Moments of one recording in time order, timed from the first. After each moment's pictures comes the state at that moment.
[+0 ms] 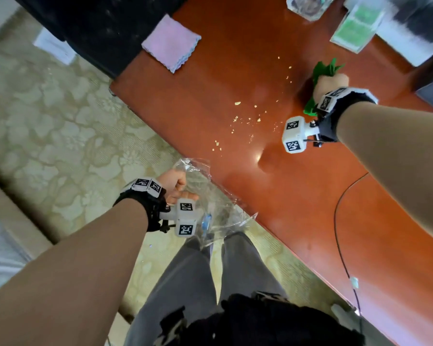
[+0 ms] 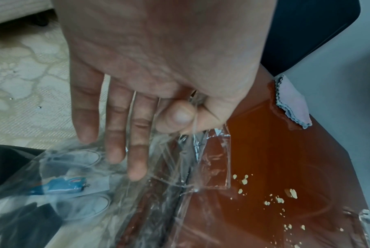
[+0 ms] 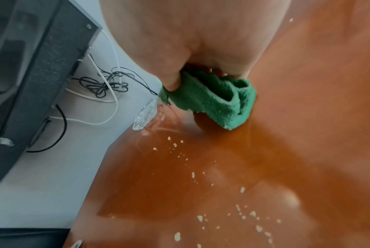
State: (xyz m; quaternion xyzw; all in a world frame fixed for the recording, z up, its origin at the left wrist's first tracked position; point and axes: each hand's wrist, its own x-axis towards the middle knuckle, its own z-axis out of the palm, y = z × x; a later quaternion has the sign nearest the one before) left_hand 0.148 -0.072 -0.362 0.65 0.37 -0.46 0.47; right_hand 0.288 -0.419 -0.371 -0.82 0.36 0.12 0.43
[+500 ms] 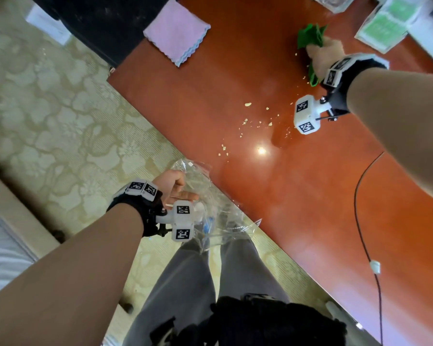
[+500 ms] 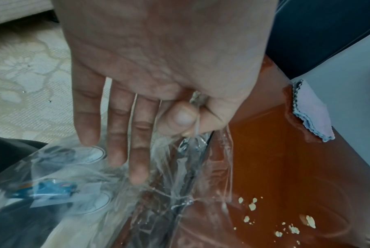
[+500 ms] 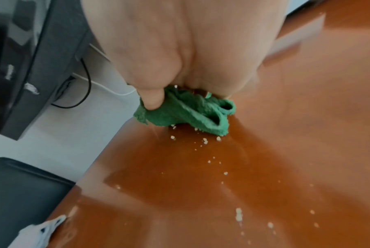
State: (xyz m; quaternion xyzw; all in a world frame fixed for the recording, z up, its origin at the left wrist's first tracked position) left_hand 0.159 -0.054 -0.372 0.58 0.45 -0.46 0.51; right_hand 0.382 -0.392 -0.402 -0.85 0.25 0.12 0.44
